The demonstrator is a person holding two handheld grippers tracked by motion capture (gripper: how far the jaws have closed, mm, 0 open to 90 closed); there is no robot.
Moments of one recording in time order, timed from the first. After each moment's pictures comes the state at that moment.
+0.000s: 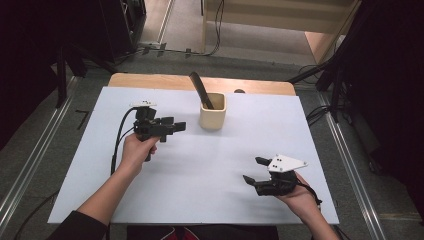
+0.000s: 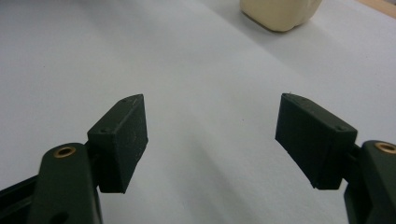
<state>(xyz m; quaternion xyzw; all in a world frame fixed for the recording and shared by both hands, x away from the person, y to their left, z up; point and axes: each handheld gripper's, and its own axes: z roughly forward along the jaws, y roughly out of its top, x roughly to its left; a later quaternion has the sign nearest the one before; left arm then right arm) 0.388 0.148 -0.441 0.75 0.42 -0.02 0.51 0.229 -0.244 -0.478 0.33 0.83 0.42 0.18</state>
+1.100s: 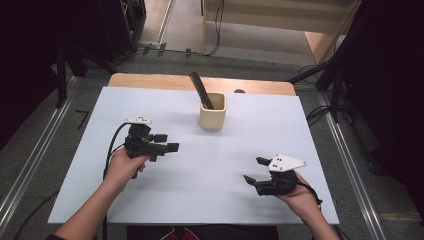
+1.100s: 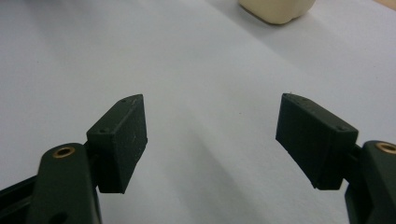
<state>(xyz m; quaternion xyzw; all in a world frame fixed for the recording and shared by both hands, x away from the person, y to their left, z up) 0.346 0.165 -0.446 0.81 0.38 -0.02 0.45 0.231 -0.246 -0.480 0.33 0.83 0.41 0.17</state>
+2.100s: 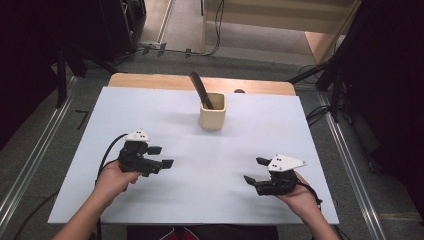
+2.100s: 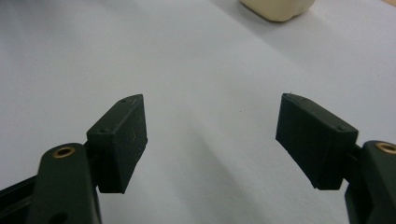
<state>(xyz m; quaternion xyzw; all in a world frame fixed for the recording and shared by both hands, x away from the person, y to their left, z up) 0.311 0.175 -0.453 0.85 0.34 0.01 0.41 0.231 -0.246 -0.481 0.33 0.83 0.41 0.17</state>
